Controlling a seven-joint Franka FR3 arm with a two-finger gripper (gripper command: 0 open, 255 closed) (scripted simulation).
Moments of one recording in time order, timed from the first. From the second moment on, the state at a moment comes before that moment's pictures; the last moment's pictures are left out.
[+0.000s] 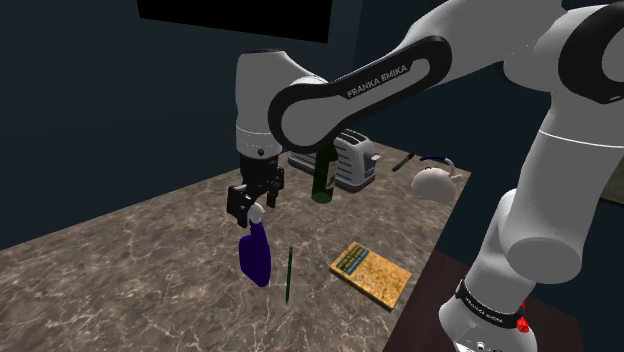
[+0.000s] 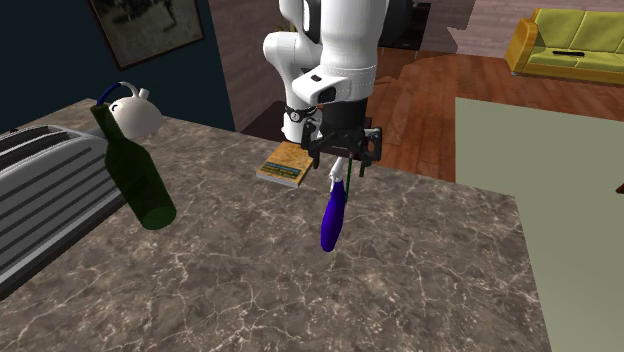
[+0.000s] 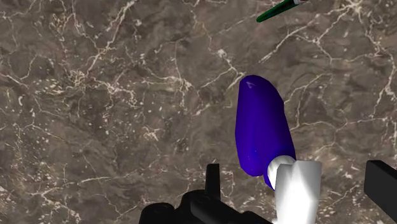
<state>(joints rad) 0.11 0.06 0.45 -2.04 -0.06 2.13 0.48</state>
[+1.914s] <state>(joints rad) 0.10 0.00 0.45 -1.86 -0.02 1.90 0.45</state>
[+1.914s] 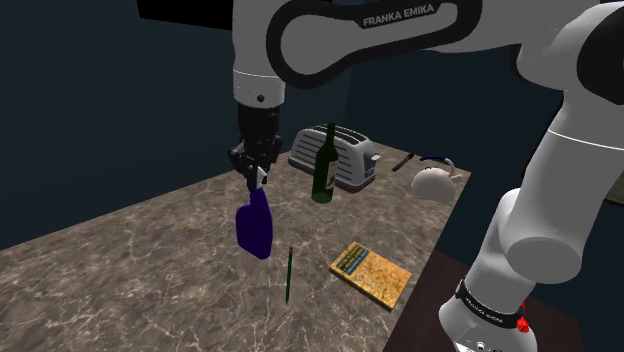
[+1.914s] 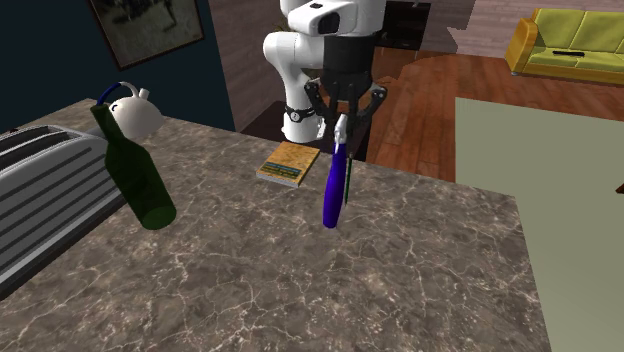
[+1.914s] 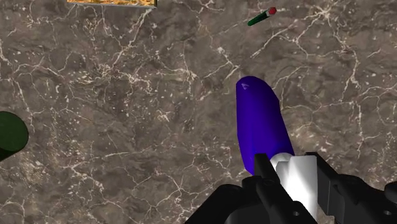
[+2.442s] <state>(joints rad) 0.11 0.00 0.45 -1.75 -0.02 1.79 0.45</state>
